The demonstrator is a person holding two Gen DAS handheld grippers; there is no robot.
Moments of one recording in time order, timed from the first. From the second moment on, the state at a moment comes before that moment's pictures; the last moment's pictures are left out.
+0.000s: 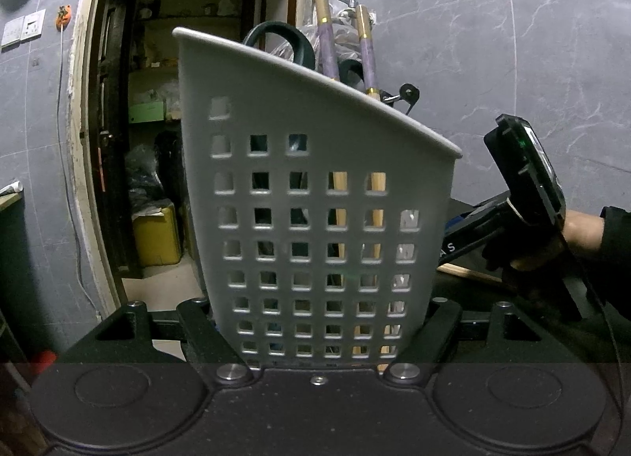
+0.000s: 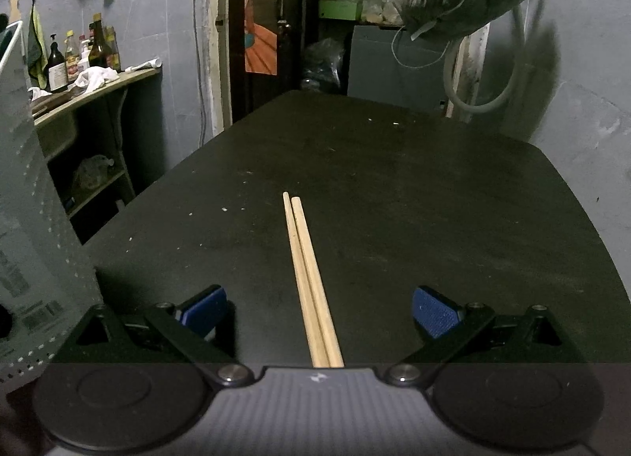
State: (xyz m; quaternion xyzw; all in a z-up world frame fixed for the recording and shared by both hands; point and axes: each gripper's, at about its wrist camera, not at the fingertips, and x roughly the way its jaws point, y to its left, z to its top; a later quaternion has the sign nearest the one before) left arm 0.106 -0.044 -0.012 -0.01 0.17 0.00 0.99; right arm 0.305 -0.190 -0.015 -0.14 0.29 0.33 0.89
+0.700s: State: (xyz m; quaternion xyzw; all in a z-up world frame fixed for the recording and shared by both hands) left arm 0.109 -0.045 -0.012 -0.01 0.17 0.00 0.99; right arm 0.310 -0.196 -0.005 -0.13 0.31 0.35 0.87
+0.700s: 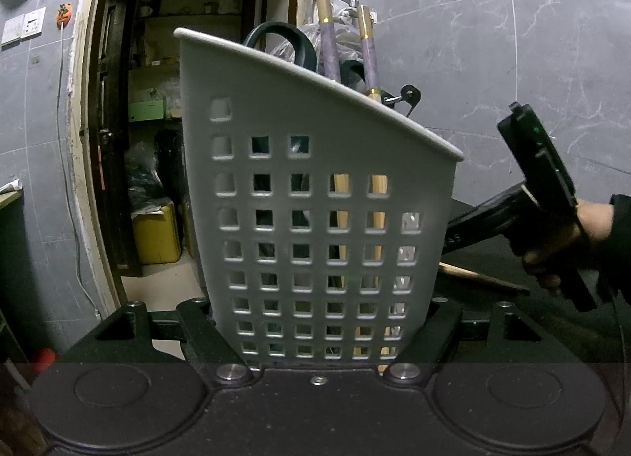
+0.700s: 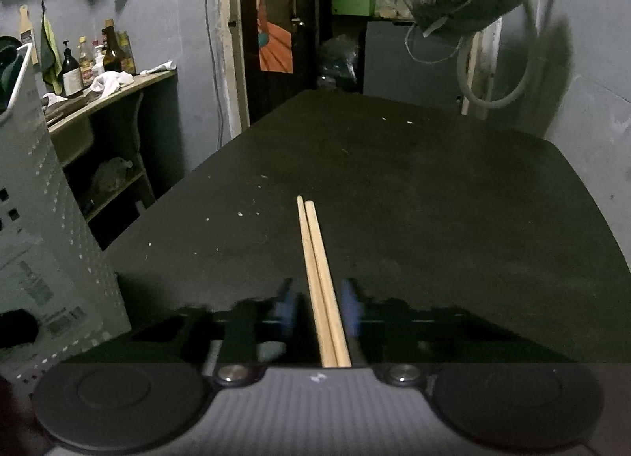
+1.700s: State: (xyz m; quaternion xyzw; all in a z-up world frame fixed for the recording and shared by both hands) left arm 0.105 -0.044 -0.012 -0.01 0.17 0.00 0.99; right arm 0.238 -0.256 0.002 -0.15 0.37 0.33 0.86
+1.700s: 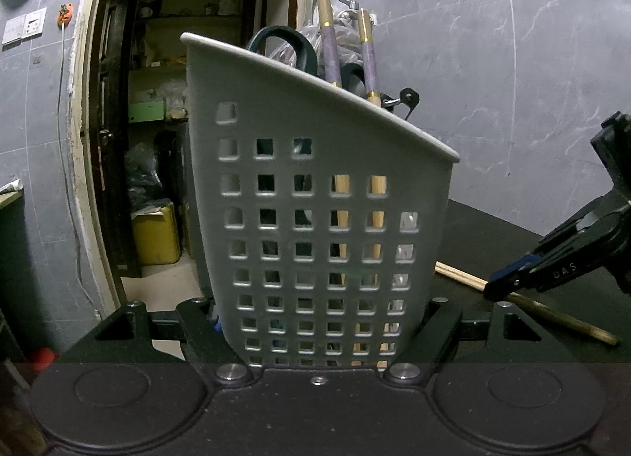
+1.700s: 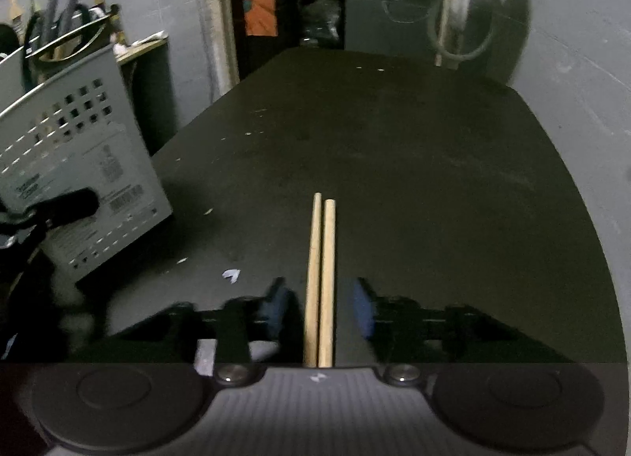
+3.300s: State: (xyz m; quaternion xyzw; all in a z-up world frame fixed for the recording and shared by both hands) left arm 0.107 -0.049 -0.011 -0.01 0.16 0.00 0.99; right arm 0.207 -0.322 0.084 0.11 0.08 0.41 0.90
